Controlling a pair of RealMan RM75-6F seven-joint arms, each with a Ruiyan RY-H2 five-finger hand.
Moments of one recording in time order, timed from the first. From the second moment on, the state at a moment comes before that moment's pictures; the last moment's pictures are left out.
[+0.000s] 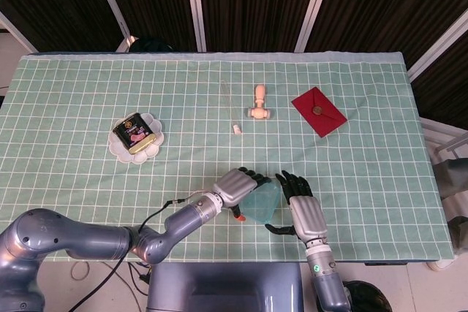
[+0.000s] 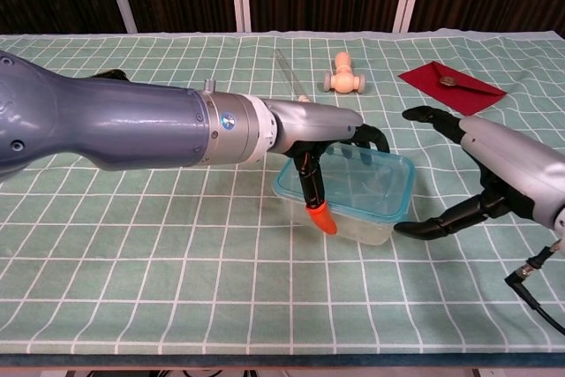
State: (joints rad) left arm -1.26 -1.70 -0.15 -1.49 0.74 0.67 0.41; right arm 0.31 -1.71 0.12 -1.80 -1.22 1.32 -0.49
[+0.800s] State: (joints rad) left arm -1.28 -1.71 -0.13 -1.50 0.71 0.68 0.41; right arm 0.30 -1.75 0.17 -1.85 -1.13 1.34 -0.42
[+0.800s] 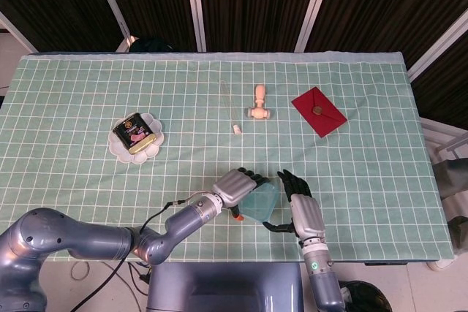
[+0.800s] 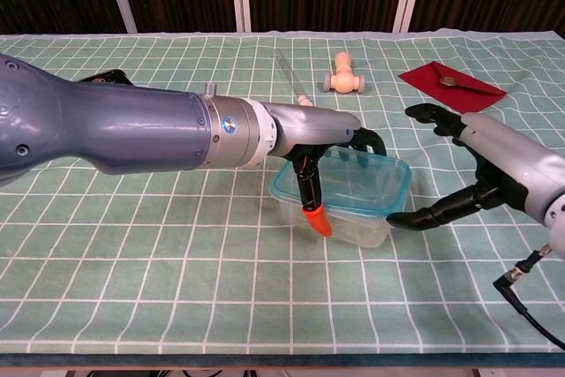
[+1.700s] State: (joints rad) left arm -1.31 -1.69 -0.15 -1.51 0.68 0.61 0.33; right arm 0.30 -1.76 0.11 -1.66 -1.35 1.37 -0.19
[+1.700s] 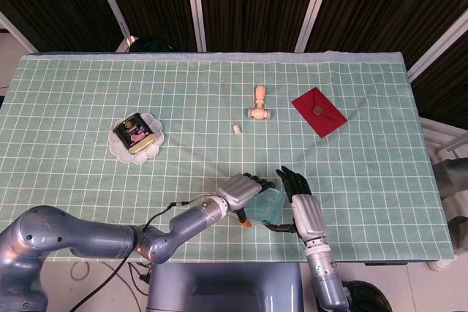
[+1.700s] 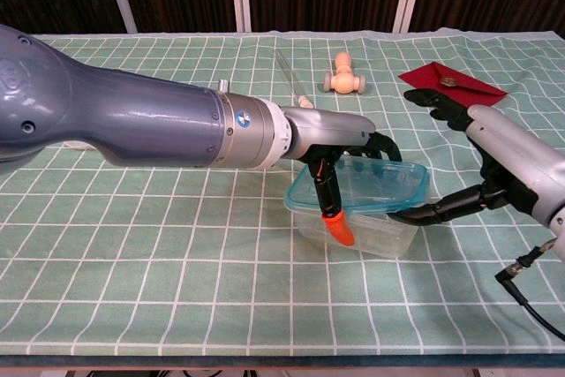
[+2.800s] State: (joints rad) left arm -1.34 -1.67 -0.12 -1.53 0.66 0.66 0.34; right arm 0.28 -1.78 0.13 -1.66 -1.33 1.36 -0.18
